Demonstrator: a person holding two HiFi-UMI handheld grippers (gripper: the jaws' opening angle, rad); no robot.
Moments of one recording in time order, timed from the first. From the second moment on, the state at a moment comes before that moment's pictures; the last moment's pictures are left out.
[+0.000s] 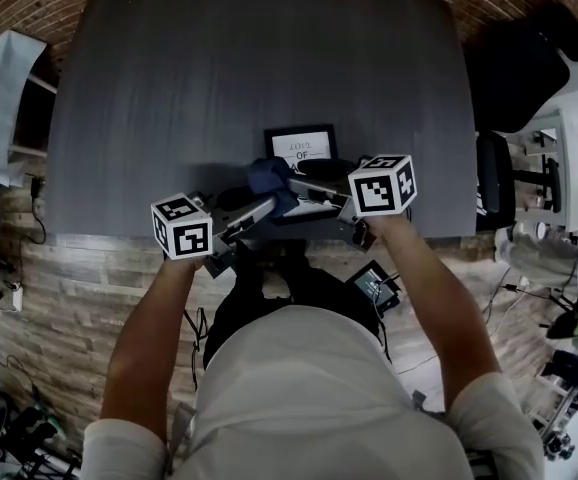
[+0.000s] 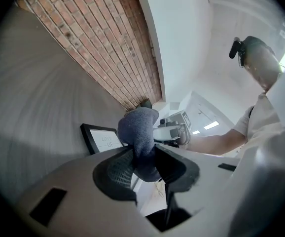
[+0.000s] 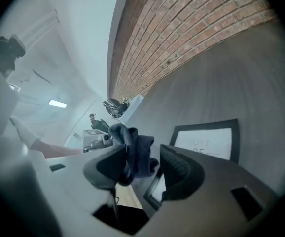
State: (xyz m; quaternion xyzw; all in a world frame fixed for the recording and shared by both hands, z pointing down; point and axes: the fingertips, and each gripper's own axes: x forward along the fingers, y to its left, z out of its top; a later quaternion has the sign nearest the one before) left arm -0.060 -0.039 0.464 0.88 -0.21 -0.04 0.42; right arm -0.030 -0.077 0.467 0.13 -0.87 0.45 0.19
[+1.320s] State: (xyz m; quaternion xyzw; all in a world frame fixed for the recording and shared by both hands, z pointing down) left arm -0.099 -0.159 0.532 0.84 -0.44 0.30 0.15; right arm 0.016 -0.064 0.570 0.18 -0.77 0.15 0.59
